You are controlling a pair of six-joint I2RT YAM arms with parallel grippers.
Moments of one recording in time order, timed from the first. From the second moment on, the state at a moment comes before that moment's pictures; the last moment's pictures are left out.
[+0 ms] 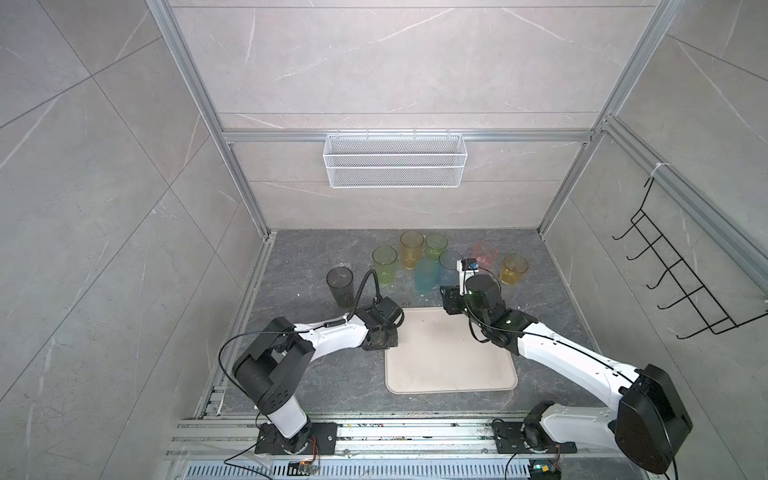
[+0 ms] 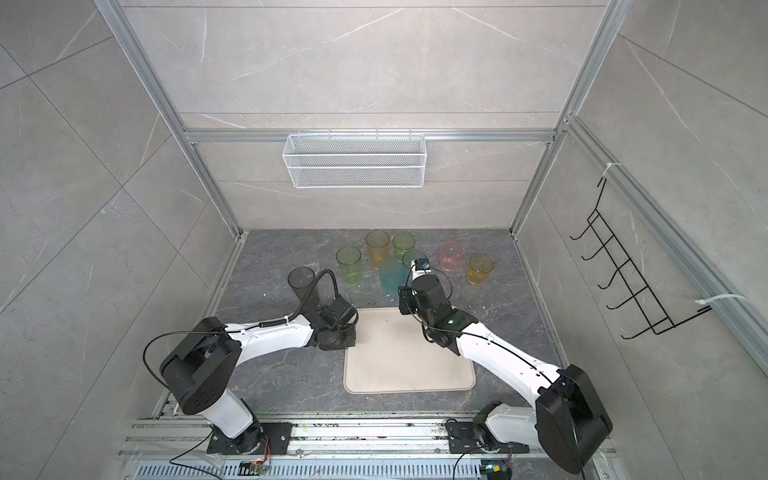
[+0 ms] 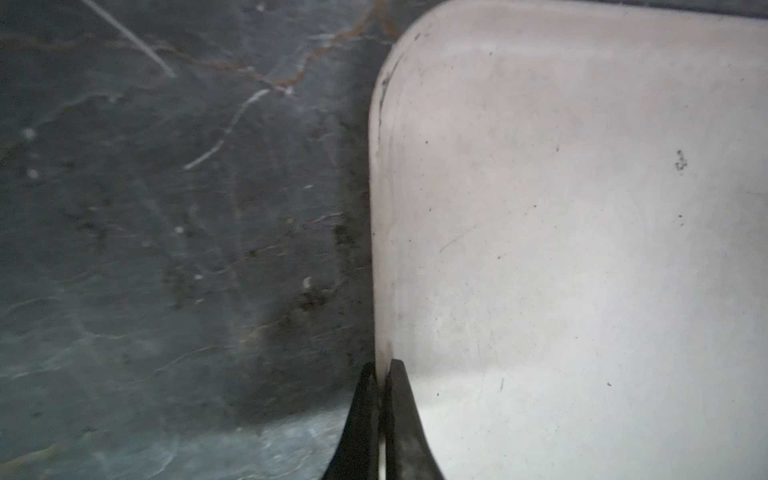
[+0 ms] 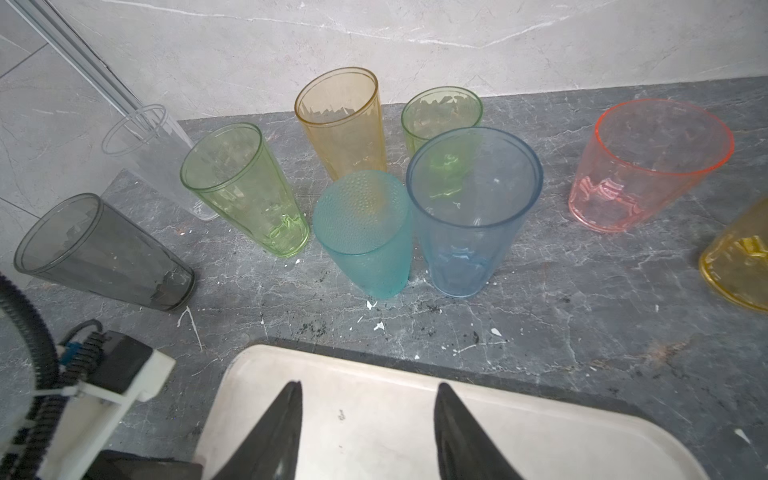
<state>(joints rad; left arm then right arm) -0.77 1.64 0.89 -0.46 -0.06 -0.75 0.61 1.28 0.81 -0.07 0.21 0.37</state>
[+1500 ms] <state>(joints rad) -0.56 1.31 1.05 -0.69 -0.14 -0.56 0.61 1.29 0.81 -0.07 0.19 0.37</state>
